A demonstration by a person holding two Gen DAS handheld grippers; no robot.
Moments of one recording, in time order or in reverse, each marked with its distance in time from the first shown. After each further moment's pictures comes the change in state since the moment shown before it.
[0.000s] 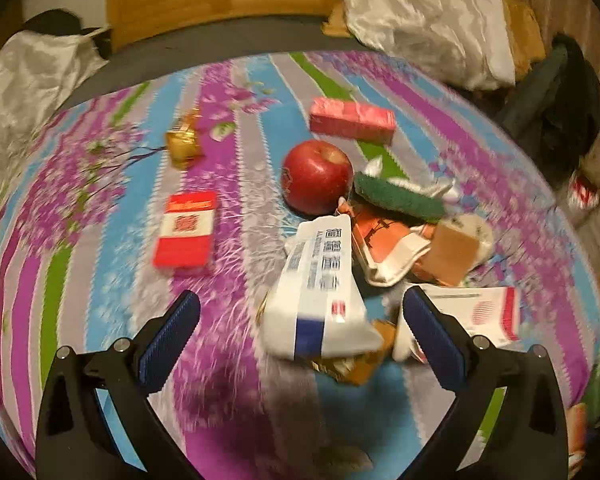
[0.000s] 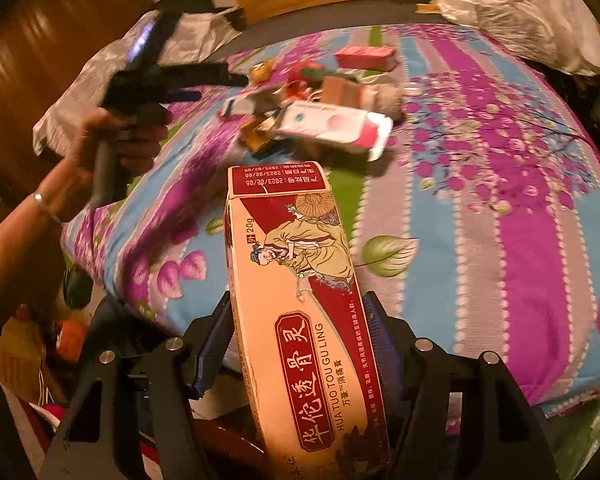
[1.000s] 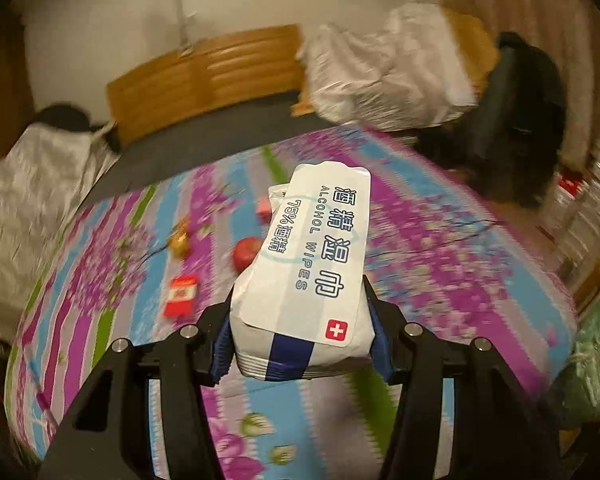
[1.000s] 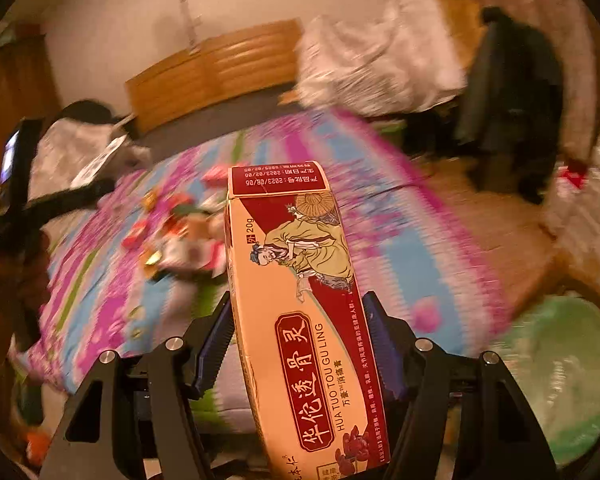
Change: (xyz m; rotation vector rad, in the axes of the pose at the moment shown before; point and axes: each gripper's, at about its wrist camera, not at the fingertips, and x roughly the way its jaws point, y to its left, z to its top) left arm -0.162 -0.158 -0.010 0.148 -0.279 0.093; right arm -0.175 -0.078 -0.020 0.264 -0.389 -0.387
